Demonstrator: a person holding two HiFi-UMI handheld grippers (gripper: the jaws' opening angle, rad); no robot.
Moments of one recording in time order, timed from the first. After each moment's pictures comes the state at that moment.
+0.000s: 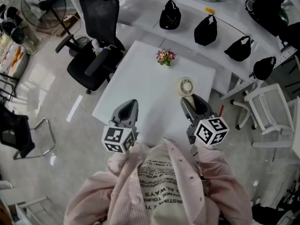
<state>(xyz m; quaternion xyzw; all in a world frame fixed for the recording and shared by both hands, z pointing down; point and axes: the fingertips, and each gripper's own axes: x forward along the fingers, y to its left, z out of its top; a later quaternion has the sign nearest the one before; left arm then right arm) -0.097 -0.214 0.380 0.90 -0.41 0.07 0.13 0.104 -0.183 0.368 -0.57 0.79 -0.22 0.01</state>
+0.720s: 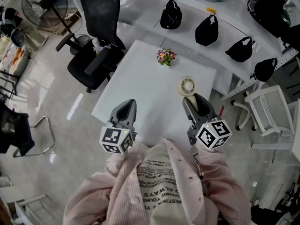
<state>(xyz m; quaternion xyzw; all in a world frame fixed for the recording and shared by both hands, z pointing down) -0.099 -0.216 0.372 0.90 -0.42 0.06 0.13 0.110 -0.181 0.346 -0.57 0.80 -0.19 0.04</state>
